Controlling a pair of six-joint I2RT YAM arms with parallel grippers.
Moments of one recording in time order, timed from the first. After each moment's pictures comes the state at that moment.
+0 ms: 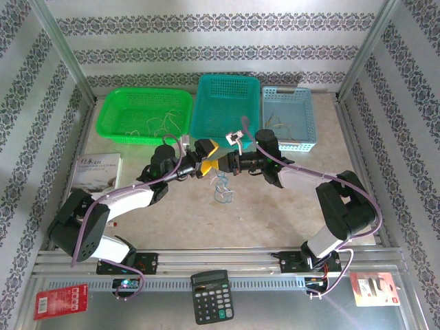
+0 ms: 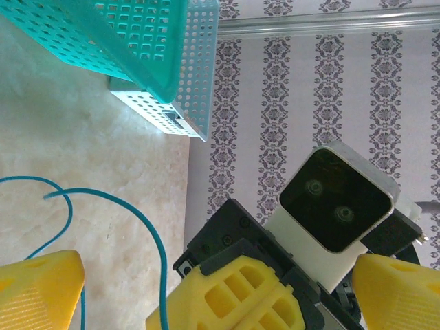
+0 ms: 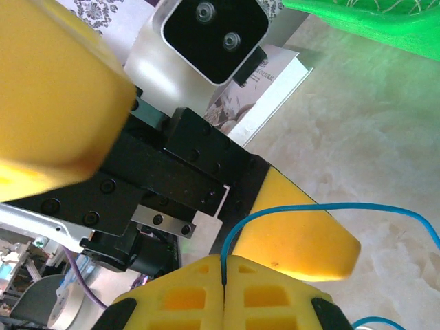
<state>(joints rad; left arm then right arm) -0.51 1.44 0.63 0.64 0.45 -1.43 0.49 1.60 0.81 0.45 -1.01 0.57</state>
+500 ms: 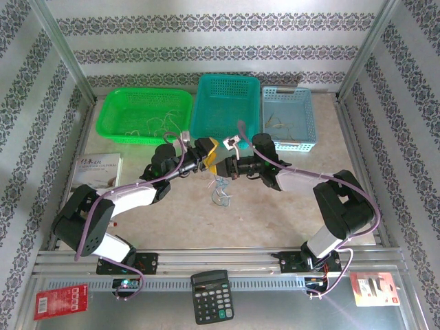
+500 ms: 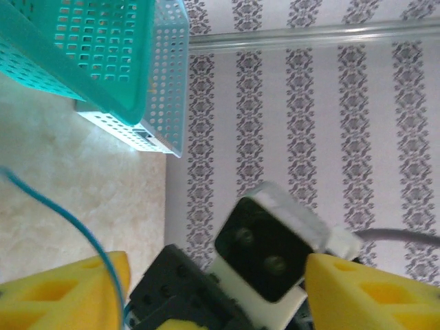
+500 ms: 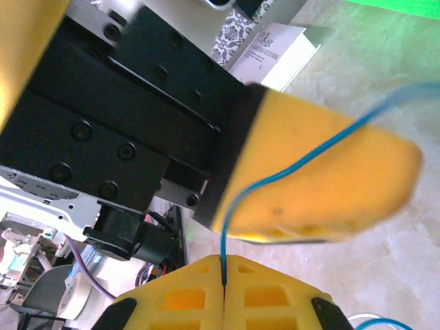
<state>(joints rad) -0.52 1.48 0.64 0.76 0.41 -1.46 0.51 1.61 0.77 0.47 -1.01 0.57</state>
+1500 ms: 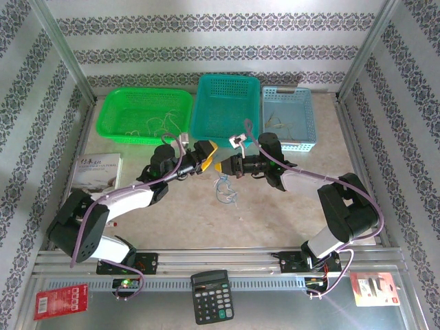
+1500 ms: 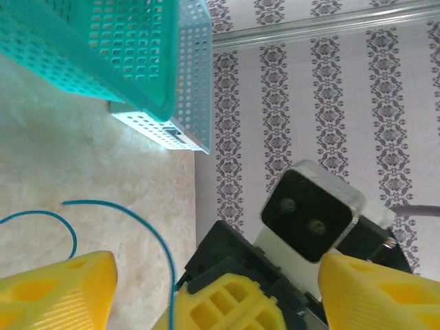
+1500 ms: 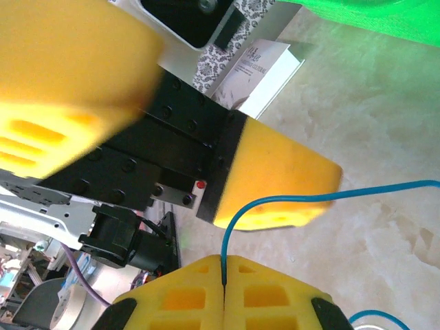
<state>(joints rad) -0.52 1.45 0.63 0.65 0.42 -1.35 0.47 1.57 0.75 0.47 -1.01 0.58</state>
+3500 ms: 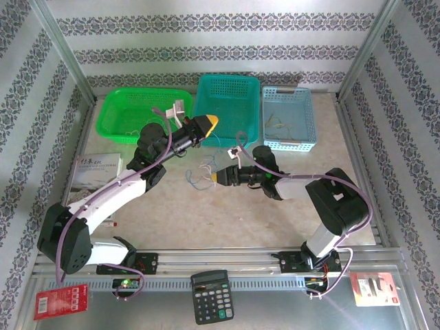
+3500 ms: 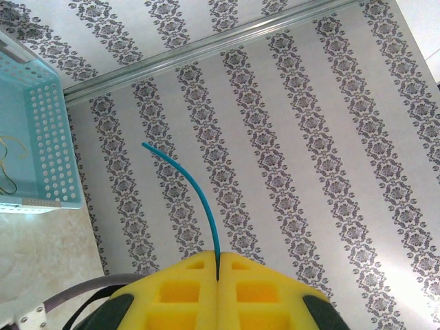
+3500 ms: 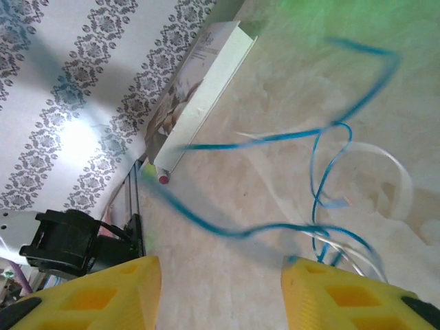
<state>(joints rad) -0.52 1.32 0.92 0.55 0.41 -1.30 0.53 1.64 0.63 0.63 -0.85 0.63</state>
